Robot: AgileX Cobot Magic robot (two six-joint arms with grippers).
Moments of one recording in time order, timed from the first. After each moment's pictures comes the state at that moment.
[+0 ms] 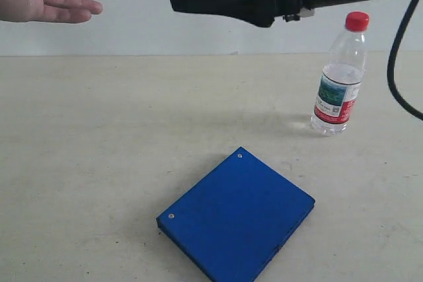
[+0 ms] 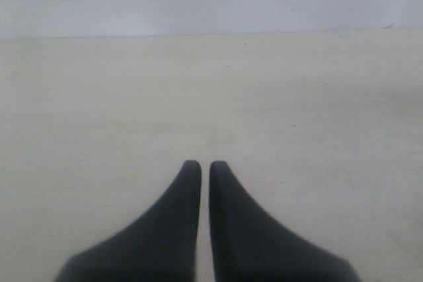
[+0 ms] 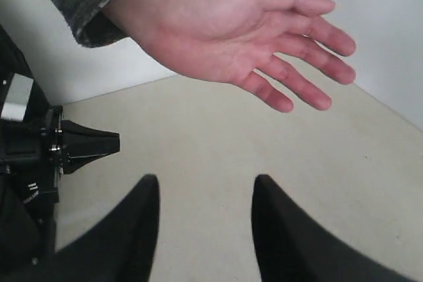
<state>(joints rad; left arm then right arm) 0.04 0.00 0.00 -0.10 0.36 0.15 0.43 1.27 -1.06 -1.75 -0.87 1.71</state>
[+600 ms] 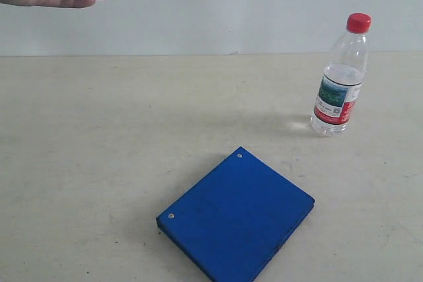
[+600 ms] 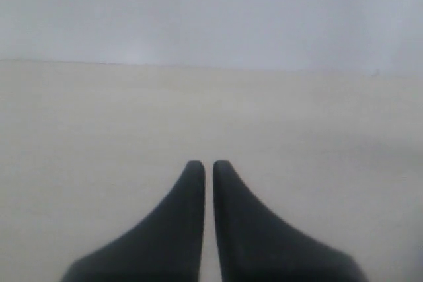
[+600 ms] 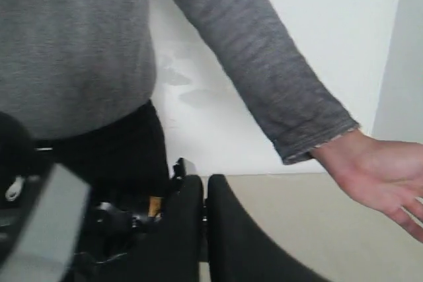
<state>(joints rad) 0.04 0.00 0.00 -0.18 0.27 0.09 0.43 0.76 -1.06 -1.75 -1.06 1.93</state>
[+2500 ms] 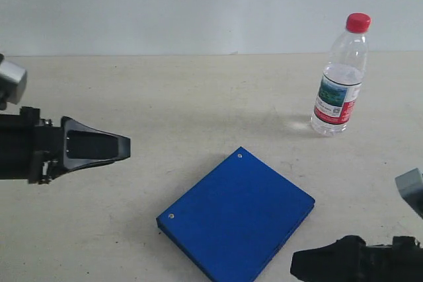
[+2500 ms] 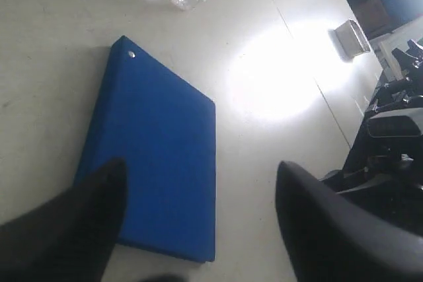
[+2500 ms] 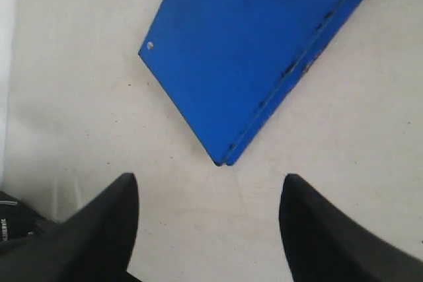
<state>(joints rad) -0.03 1.47 -0.50 -1.60 1.01 1.51 0.43 1.04 -0.08 -1.25 -0.50 2.03</state>
